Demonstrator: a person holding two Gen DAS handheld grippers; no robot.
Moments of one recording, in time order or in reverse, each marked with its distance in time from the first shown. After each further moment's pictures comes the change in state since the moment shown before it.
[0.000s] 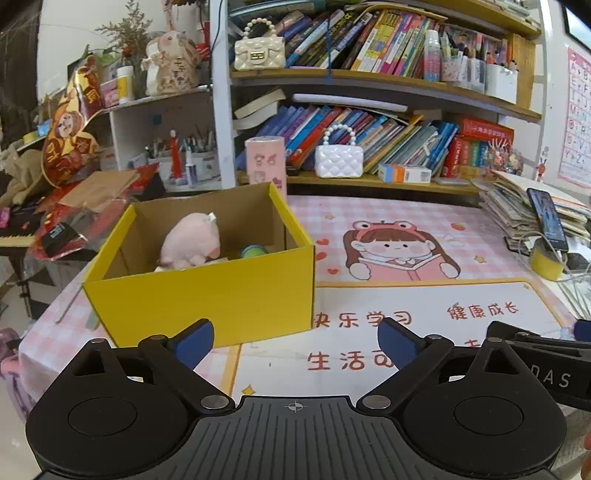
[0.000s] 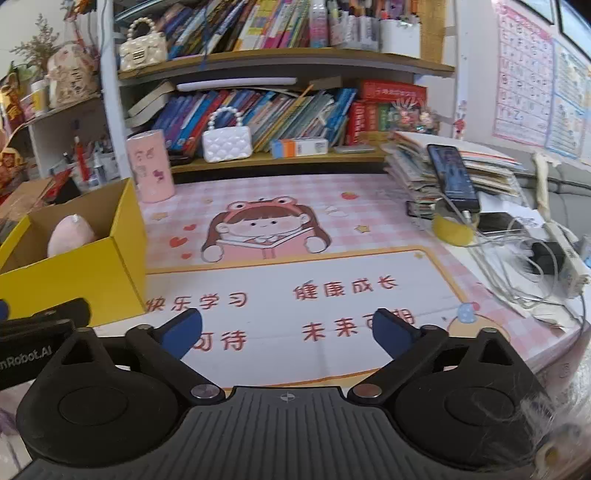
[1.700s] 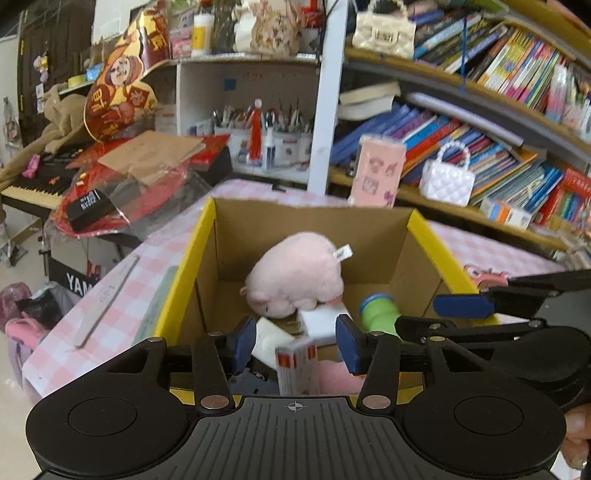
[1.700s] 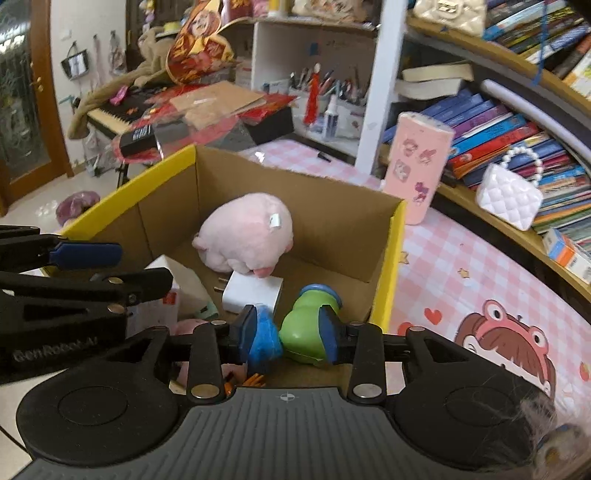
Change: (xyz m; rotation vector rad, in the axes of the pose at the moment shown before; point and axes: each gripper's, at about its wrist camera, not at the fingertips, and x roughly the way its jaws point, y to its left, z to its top) left arm 0.098 0.132 0.056 -0.195 0.037 0.090; right arm 0.152 0.204 0.087 -0.584 0.104 0.576
